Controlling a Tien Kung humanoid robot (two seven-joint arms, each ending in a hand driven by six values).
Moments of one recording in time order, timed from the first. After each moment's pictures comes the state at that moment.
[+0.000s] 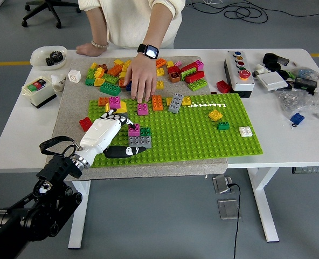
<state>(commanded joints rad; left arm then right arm) -0.43 0.04 -1.10 -0.86 2.27 0.35 -0.29 0.12 -0.09 1.62 0.18 -1.78 0.04 -0.09</state>
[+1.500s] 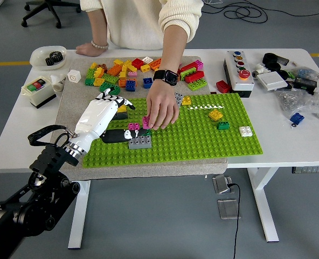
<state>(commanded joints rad) -0.42 0.06 -1.16 -1.01 2.27 0.38 -0.29 0.11 -0.09 1.63 0.18 -1.78 0.04 -0.09</state>
